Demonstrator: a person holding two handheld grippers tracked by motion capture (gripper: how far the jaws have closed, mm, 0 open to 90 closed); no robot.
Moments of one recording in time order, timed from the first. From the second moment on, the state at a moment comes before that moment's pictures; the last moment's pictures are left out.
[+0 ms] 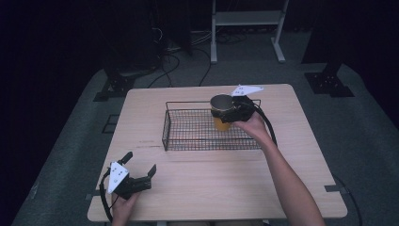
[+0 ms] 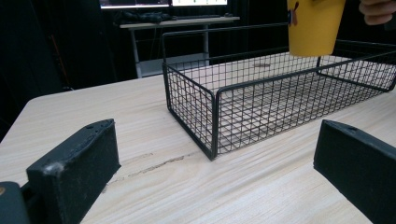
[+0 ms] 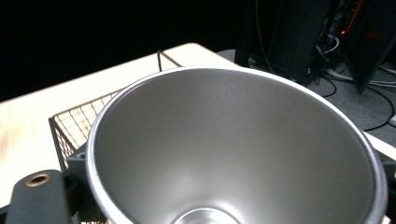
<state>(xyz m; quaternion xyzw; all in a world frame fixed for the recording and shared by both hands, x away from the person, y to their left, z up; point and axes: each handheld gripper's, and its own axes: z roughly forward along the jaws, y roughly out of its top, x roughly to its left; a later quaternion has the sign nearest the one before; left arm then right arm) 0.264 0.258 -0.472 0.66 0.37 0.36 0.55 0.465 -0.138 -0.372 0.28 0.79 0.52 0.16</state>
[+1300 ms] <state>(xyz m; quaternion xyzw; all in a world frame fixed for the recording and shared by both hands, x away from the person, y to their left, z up) 0.265 0.258 -0.472 0.66 0.37 0.36 0.55 0.495 -0.121 -0.418 0.26 0.84 0.45 0.14</state>
